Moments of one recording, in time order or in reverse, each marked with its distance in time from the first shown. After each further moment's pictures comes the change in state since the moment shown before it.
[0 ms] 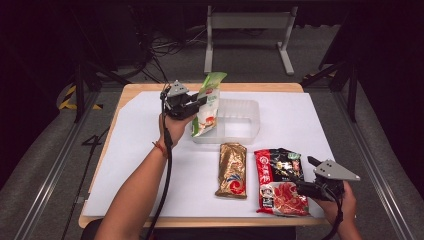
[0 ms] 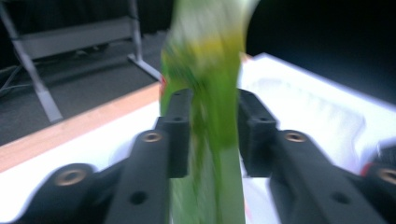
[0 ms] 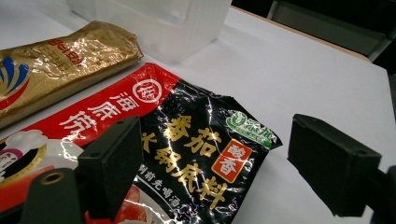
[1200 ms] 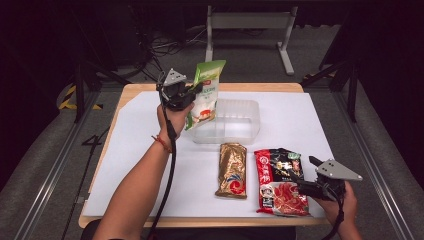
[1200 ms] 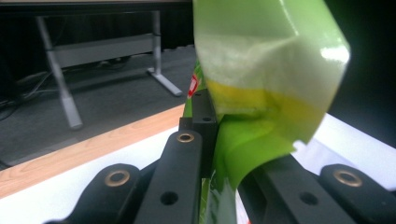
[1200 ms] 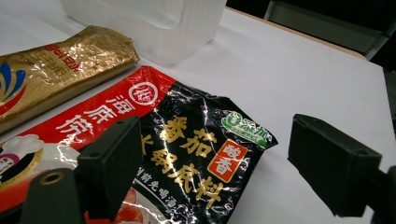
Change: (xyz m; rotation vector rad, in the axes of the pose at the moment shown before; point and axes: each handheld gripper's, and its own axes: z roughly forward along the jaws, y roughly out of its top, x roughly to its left) left arm -0.006 0.044 -0.012 -0.094 0.083 -0.124; right arm -0.002 0.000 -0.001 -0.009 -0.010 0.020
